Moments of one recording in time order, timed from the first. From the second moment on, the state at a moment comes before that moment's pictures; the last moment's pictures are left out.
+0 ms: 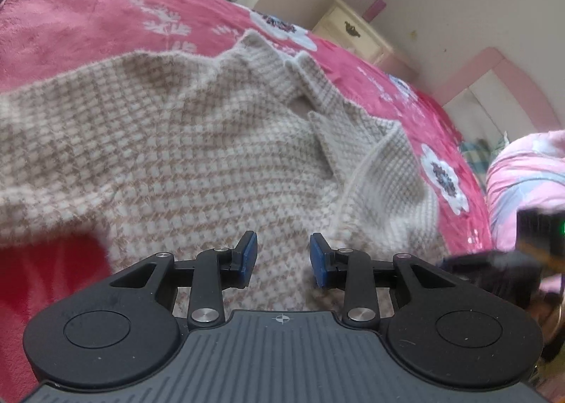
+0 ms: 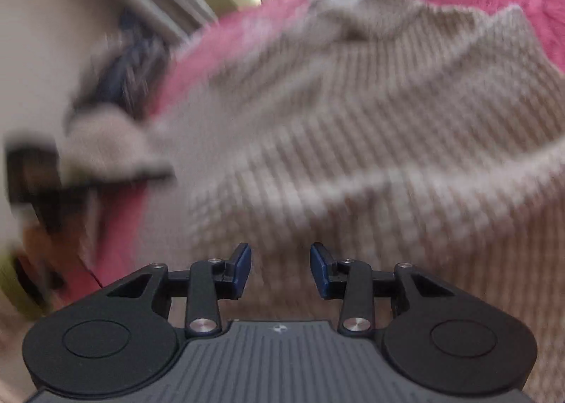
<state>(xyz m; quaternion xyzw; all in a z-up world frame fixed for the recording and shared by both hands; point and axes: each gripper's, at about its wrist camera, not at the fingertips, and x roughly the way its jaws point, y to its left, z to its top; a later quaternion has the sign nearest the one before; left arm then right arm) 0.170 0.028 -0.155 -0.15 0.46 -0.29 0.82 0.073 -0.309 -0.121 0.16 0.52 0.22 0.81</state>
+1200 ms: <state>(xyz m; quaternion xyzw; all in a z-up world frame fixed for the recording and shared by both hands) 0.178 -0.038 -0.179 -0.10 0.47 -0.33 0.81 0.049 -0.348 -0.108 0.07 0.33 0.09 0.94</state>
